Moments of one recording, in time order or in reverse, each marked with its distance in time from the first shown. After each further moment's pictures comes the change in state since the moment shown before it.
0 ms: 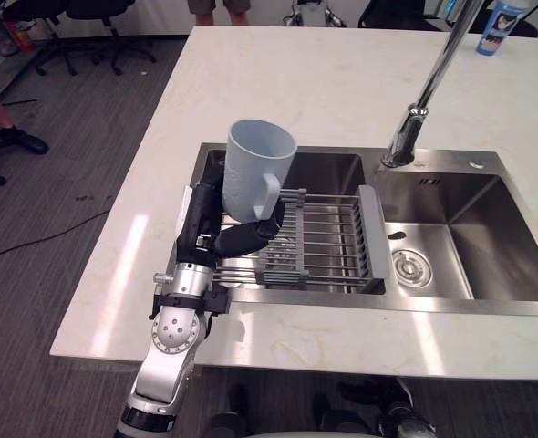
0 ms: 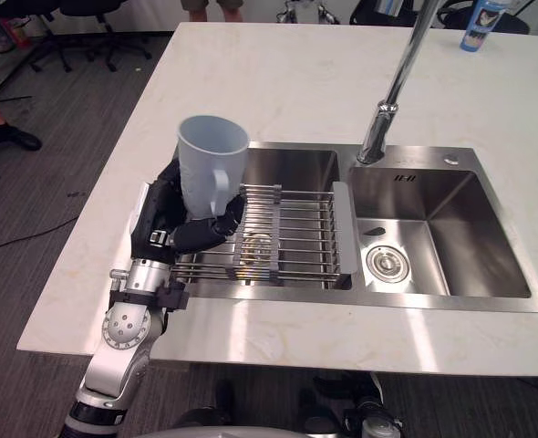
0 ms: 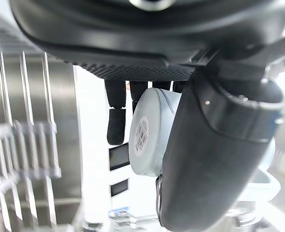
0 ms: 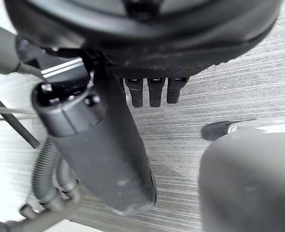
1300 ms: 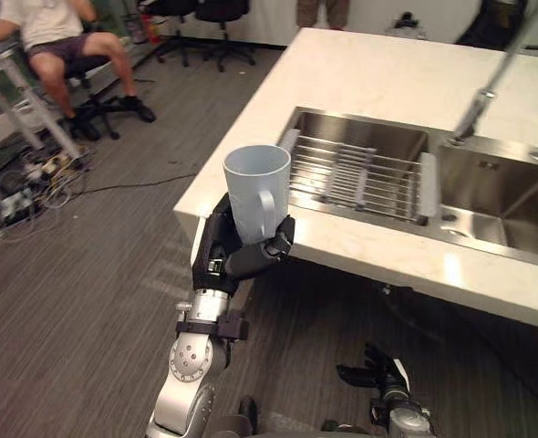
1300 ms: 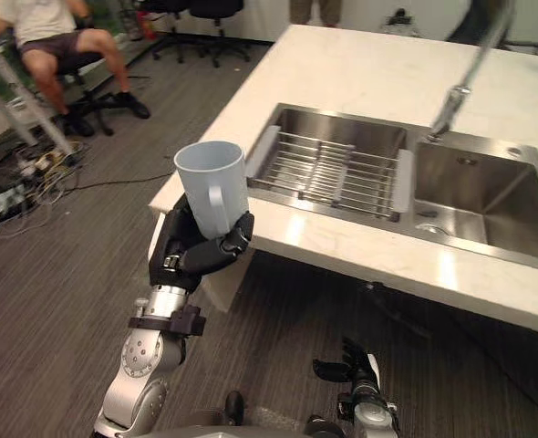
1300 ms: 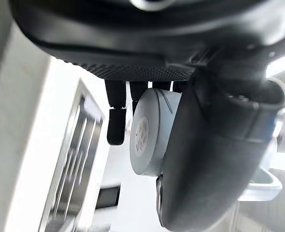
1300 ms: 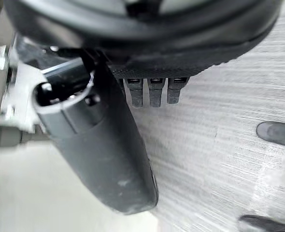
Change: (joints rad) left arm 0.139 -0.109 -0.098 0.007 -0.106 -0.027 -0.002; right arm -0.029 -0.014 0.069 -0.050 0.014 -0.007 -0.111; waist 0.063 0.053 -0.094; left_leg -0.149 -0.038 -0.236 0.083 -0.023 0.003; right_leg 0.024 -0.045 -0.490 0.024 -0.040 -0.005
